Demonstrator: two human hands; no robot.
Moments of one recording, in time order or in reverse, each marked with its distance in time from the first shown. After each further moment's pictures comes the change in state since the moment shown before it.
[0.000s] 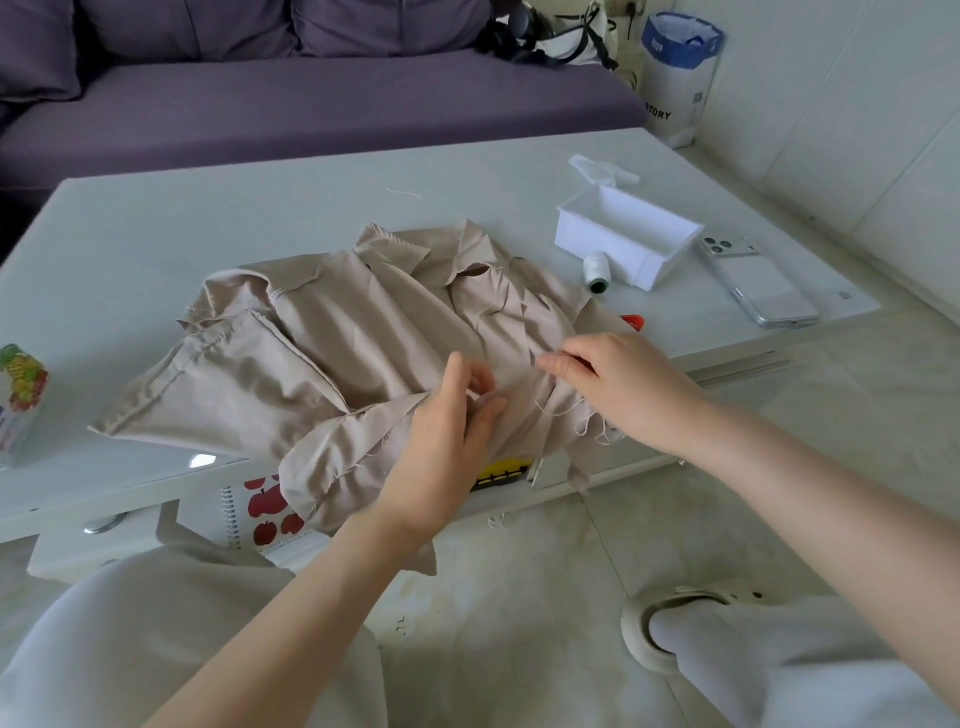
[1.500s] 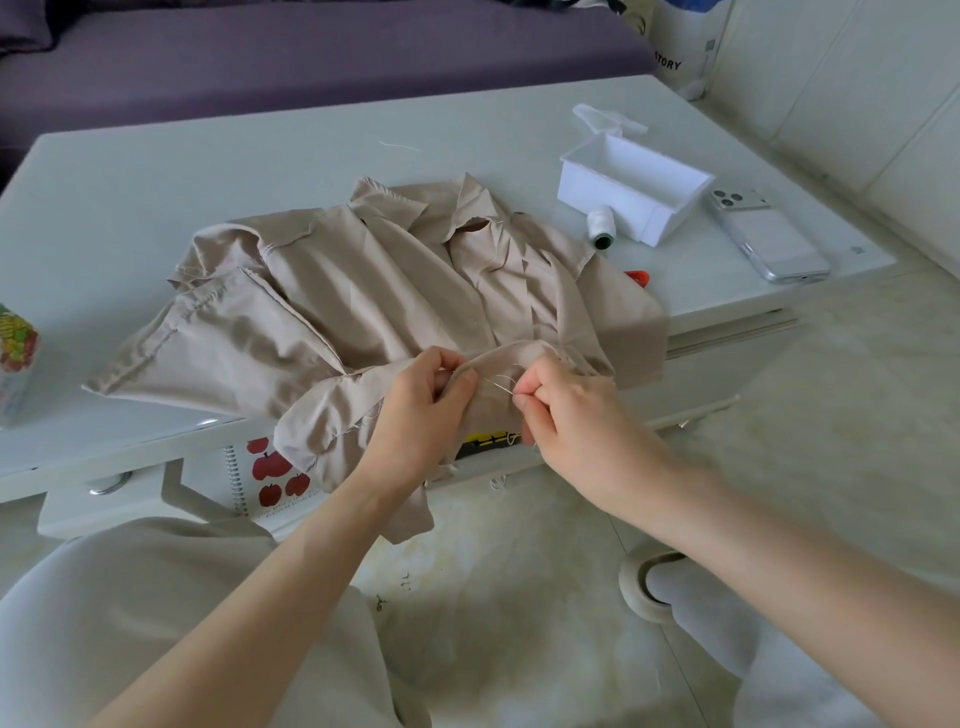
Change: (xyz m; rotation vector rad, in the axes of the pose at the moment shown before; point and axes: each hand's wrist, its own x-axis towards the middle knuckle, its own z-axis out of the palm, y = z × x) left_hand -0.009 -0.005 -0.008 -0.218 0.024 -0.409; right_hand -0.047 -0.031 0.055 -0.022 0.075 -0.029
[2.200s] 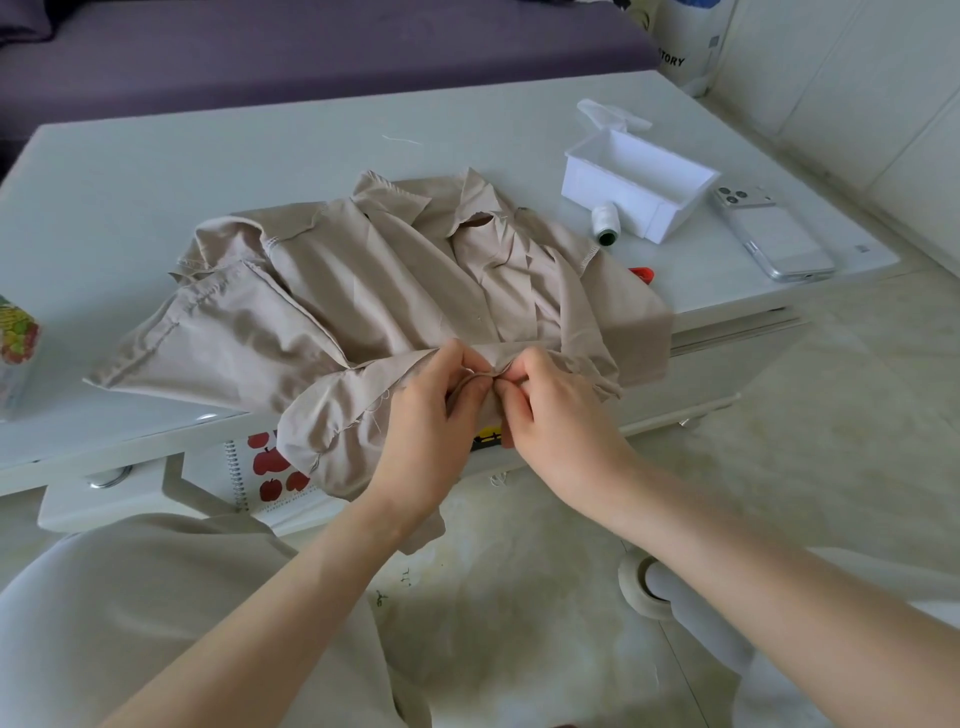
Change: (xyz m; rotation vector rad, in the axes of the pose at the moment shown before) left_hand -0.012 -0.007 0.004 0.113 0.039 0.254; right_hand 0.009 -0.020 0.013 0.208 0.033 0.170
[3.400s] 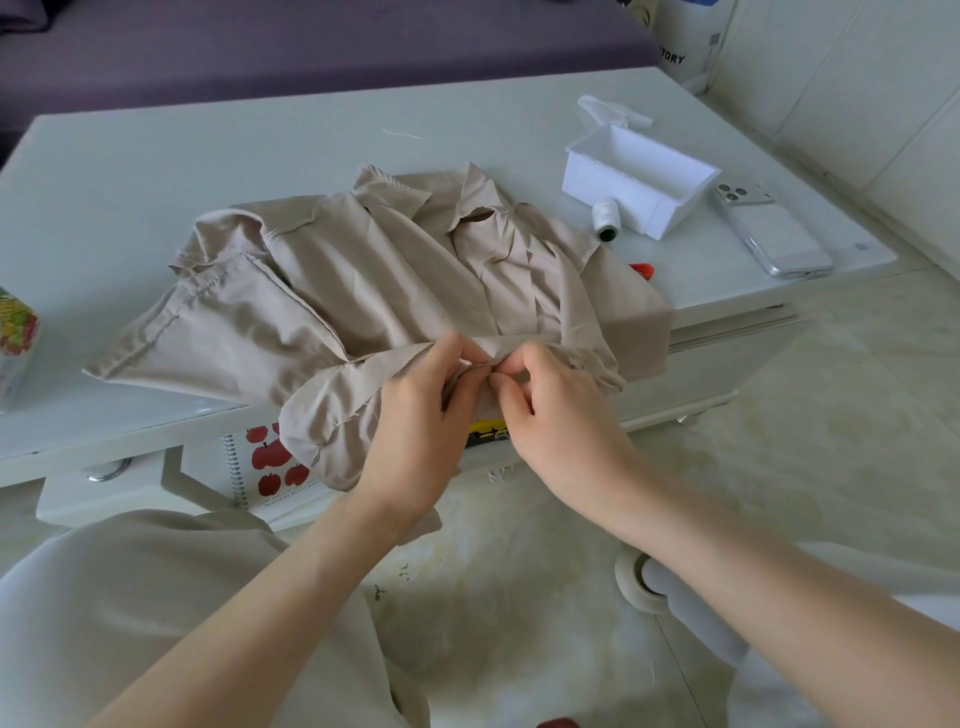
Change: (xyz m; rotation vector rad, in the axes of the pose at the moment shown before) left_hand -0.005 0.004 -0.008 0.066 0.041 0.081; right_hand -0.007 -0.017 -0.009 0.036 -0.013 0.053
